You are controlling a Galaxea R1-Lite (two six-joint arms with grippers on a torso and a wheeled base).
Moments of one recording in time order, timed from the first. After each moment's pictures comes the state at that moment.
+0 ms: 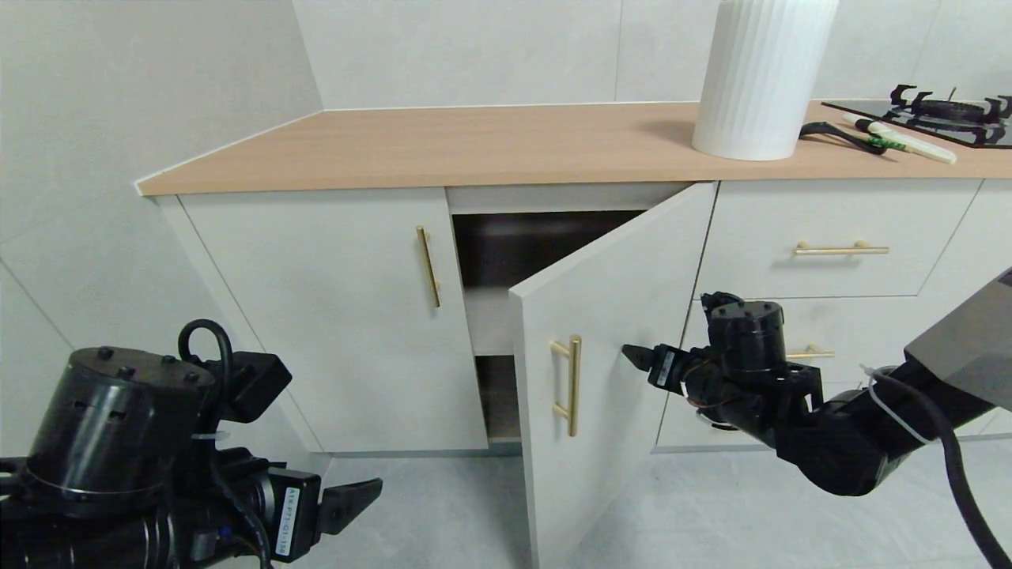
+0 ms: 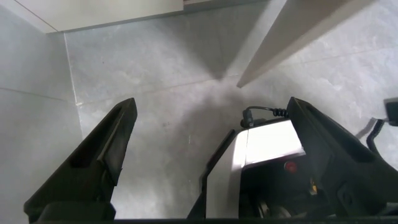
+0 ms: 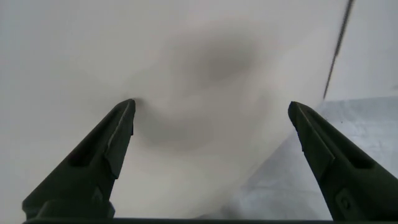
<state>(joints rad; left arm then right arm) -0.52 1.32 -0.59 0.03 0.19 -0.28 0.49 2.07 -0.85 -0.85 -0.19 0.55</state>
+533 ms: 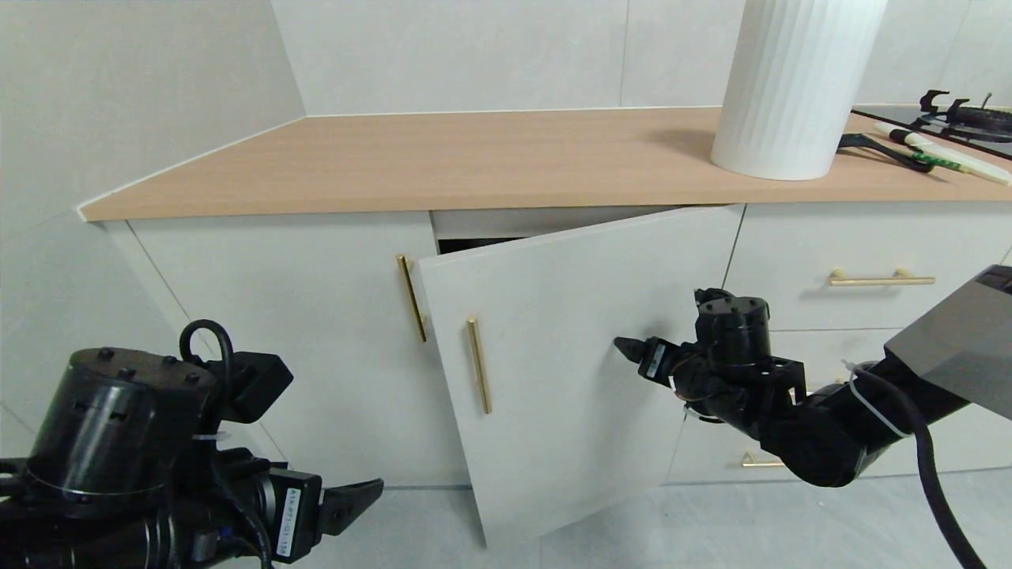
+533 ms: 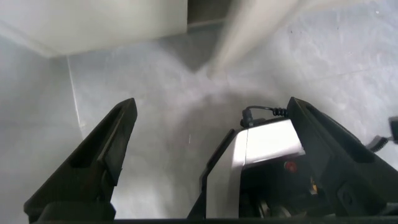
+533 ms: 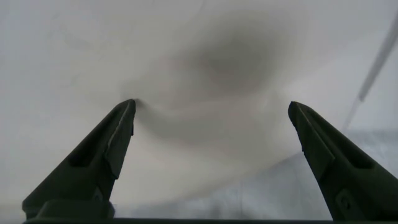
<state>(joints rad) -0.52 1.32 -0.59 0.03 0.19 -0.28 0.50 2.10 -0.91 -0.85 -0.20 0.61</state>
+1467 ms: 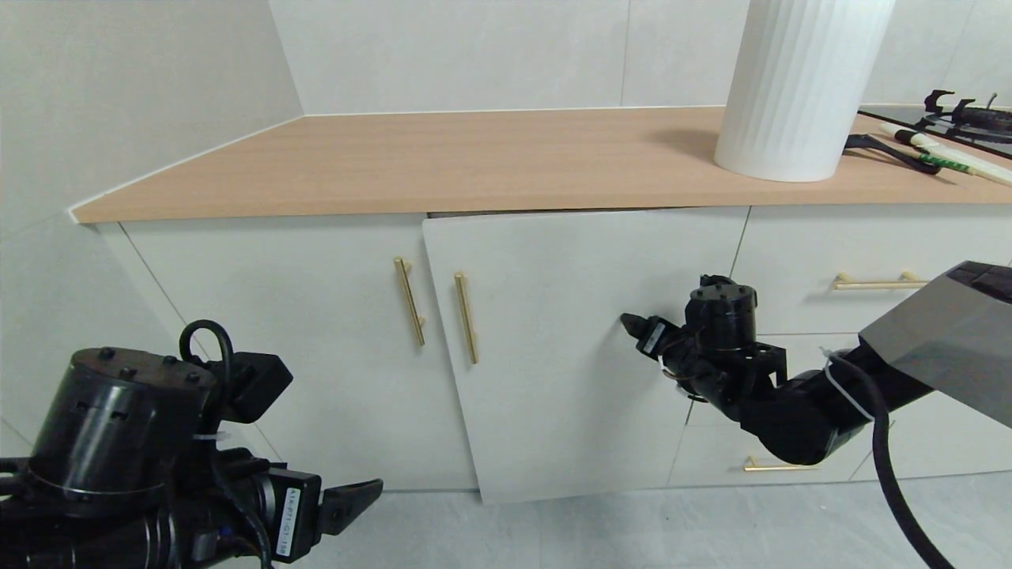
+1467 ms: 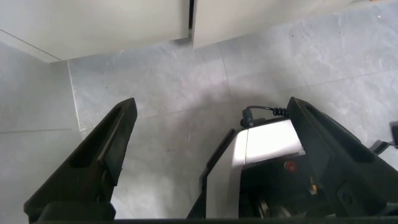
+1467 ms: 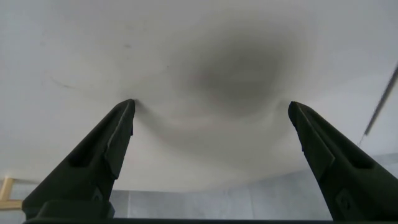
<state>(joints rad) -0.52 1.33 -0.59 0.03 0.19 -0.28 0.49 2.16 -1.01 -0.85 -0.32 0.68</state>
